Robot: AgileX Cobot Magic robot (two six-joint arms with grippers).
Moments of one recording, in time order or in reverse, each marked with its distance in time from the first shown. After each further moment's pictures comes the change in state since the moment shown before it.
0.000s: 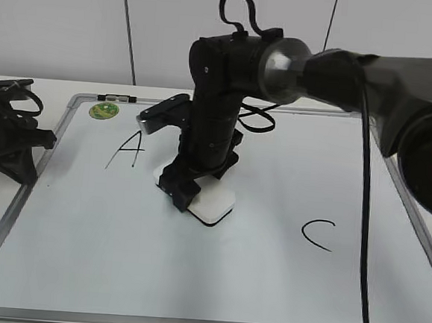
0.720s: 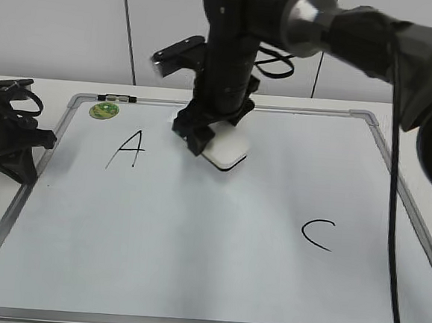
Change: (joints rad) left arm 0.000 0.000 0.000 0.002 0.000 0.000; right arm -0.043 -0.020 -0.204 -0.097 0.101 0.039
